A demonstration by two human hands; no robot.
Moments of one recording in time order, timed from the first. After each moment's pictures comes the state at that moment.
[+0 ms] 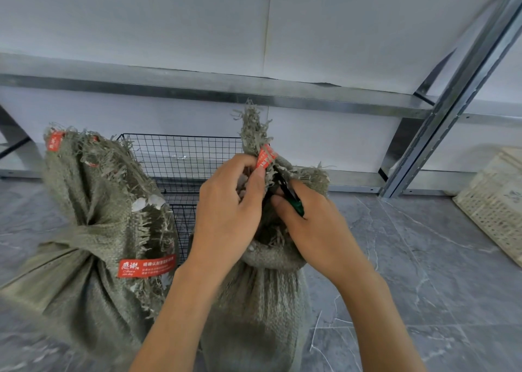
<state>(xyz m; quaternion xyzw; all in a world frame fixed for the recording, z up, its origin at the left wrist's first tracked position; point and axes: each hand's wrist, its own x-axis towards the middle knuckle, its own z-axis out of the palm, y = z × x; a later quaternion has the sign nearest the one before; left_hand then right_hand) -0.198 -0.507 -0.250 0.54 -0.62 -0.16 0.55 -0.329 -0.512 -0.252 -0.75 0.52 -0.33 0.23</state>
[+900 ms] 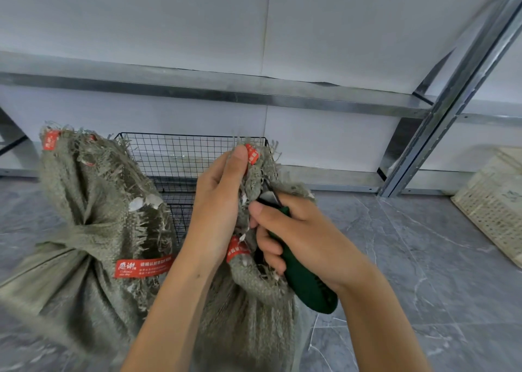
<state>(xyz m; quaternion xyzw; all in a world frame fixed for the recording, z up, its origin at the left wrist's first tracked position) -0.199 -0.507 -0.238 0.40 -0.46 -0.42 0.67 -0.320 -0.496 -0.233 -0.66 0.36 -0.32 0.58</state>
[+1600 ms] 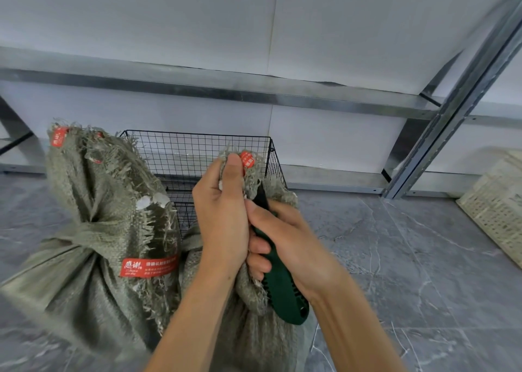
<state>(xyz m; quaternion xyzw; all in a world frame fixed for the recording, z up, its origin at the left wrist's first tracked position) -0.205 -0.510 -0.254 0.46 -0.40 -0.26 0.75 -0.293 -0.497 -0.255 -0.52 0.31 -0.35 0.71</state>
